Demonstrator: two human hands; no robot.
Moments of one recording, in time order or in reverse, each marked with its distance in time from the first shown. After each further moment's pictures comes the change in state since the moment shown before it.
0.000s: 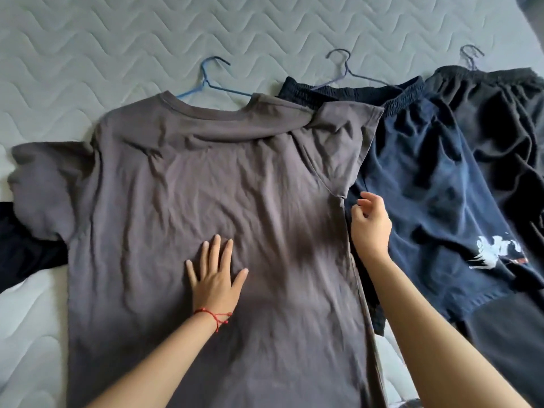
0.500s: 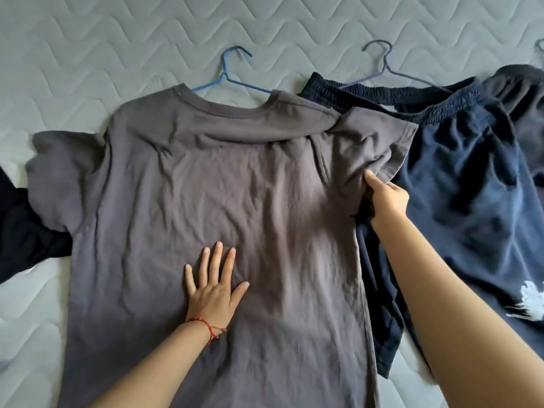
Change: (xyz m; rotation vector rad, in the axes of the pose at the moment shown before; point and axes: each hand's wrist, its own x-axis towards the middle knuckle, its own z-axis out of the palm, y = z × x) left_hand 0.005 -0.002 0.017 0.183 -0.010 -0.075; right_hand 0.094 -0.030 0.034 0.533 -0.221 0.414
